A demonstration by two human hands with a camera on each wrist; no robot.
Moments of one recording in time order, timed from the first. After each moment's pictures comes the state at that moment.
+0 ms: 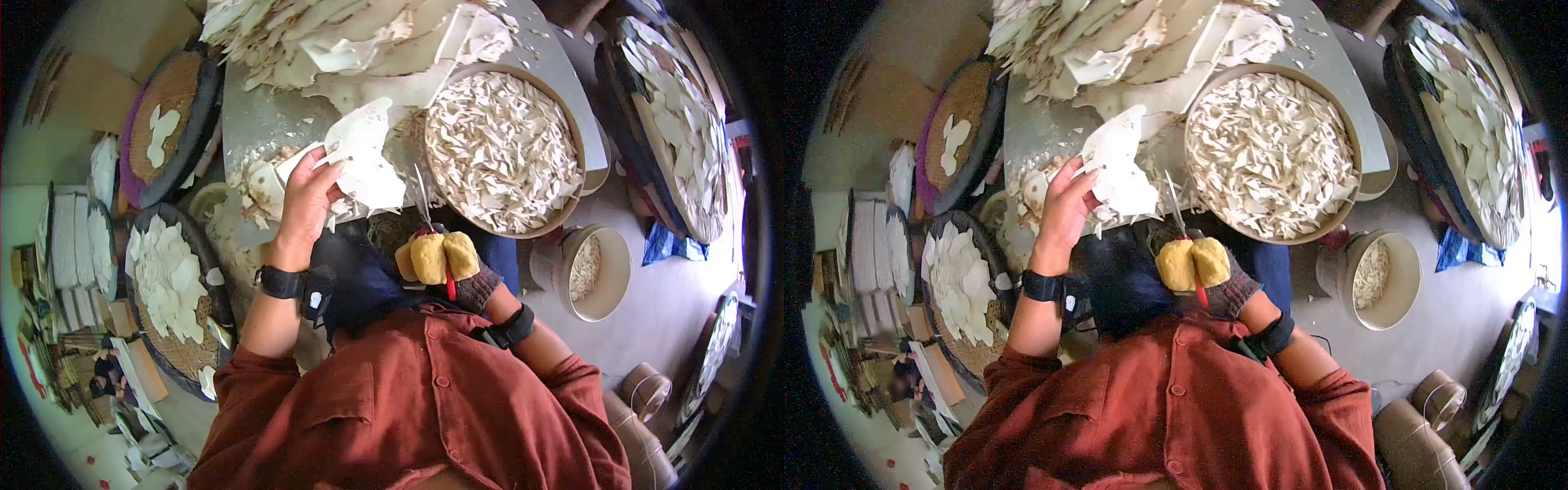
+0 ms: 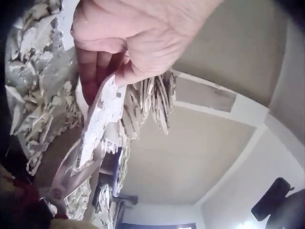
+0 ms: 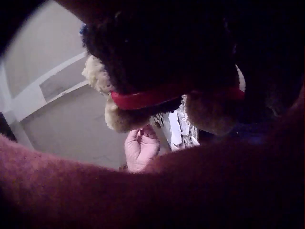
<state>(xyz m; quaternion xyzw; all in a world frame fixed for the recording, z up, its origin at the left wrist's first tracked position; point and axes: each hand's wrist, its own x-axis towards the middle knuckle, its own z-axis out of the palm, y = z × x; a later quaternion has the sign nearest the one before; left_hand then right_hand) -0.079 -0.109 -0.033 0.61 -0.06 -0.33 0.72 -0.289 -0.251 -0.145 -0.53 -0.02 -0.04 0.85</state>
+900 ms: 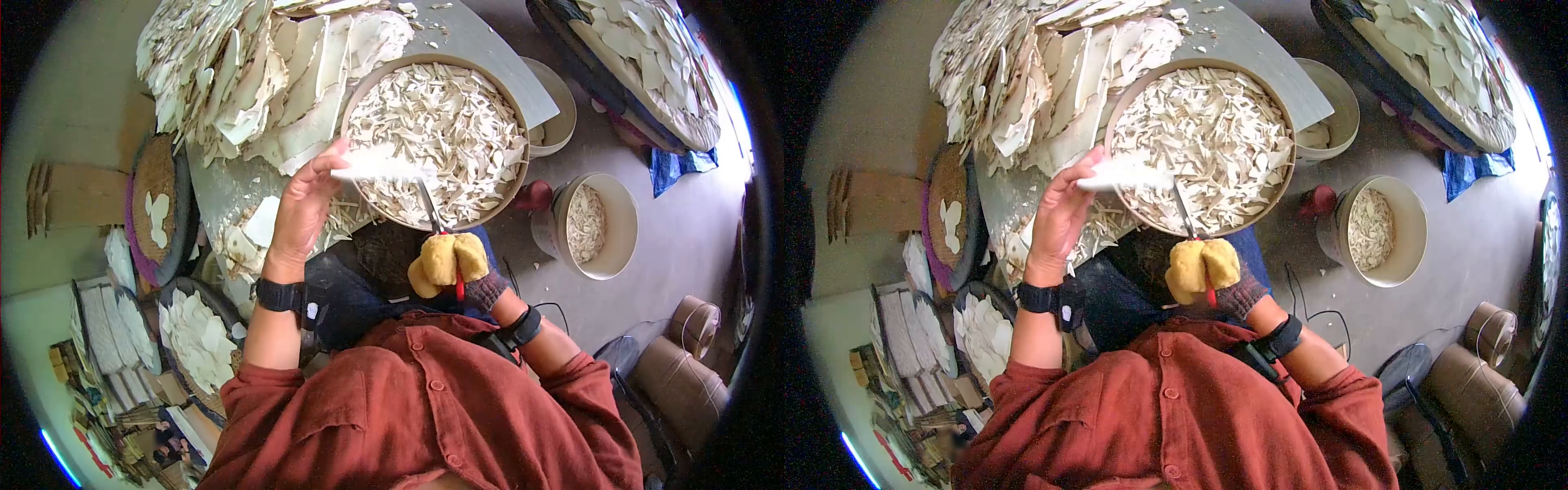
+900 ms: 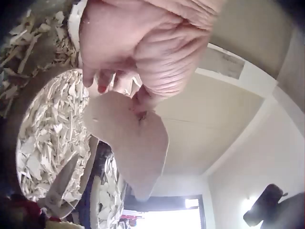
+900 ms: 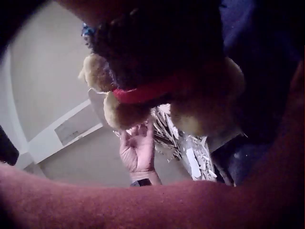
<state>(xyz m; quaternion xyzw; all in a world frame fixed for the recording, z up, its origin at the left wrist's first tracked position) -0.112 -0.216 -0.024 0.56 -0.27 -0.39 0.68 -0.358 -0.293 -0.178 -0.28 0.03 -0.14 0.95</state>
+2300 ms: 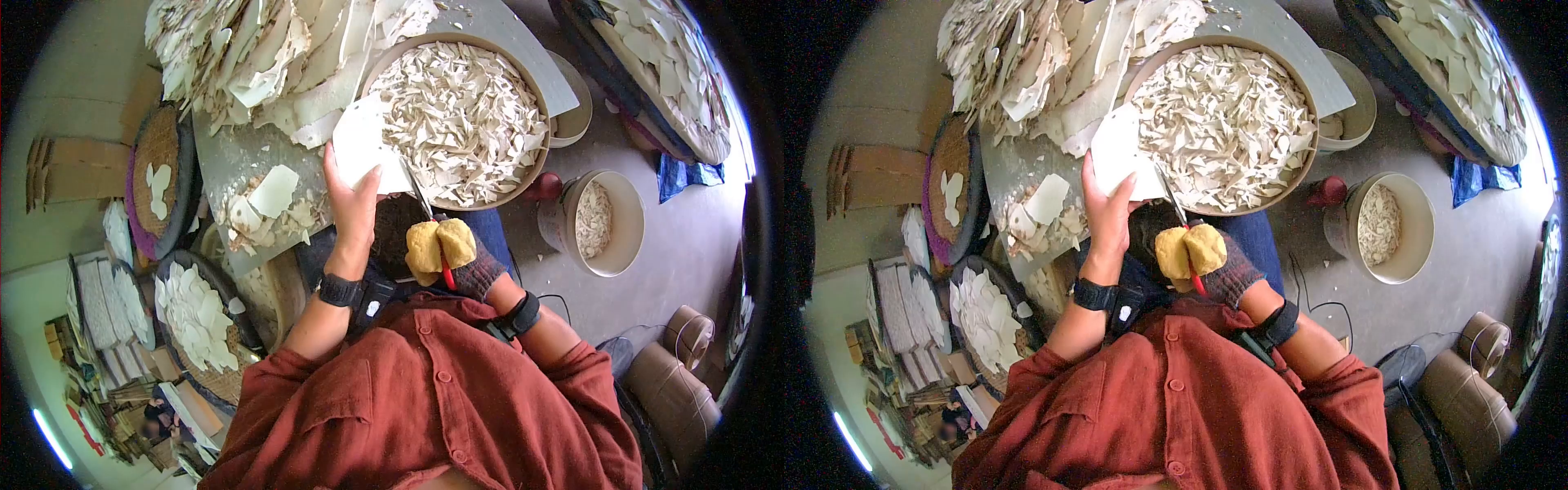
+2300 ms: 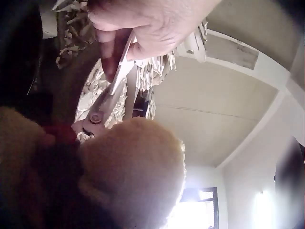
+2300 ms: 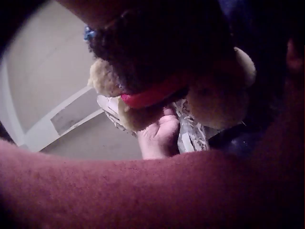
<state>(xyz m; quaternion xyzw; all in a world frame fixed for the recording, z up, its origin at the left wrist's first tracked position) -0.159 -0.207 -0.082 0.69 -0.15 -0.20 0.67 -0.333 -0.275 -0.144 -0.81 0.05 -0.15 0.57</state>
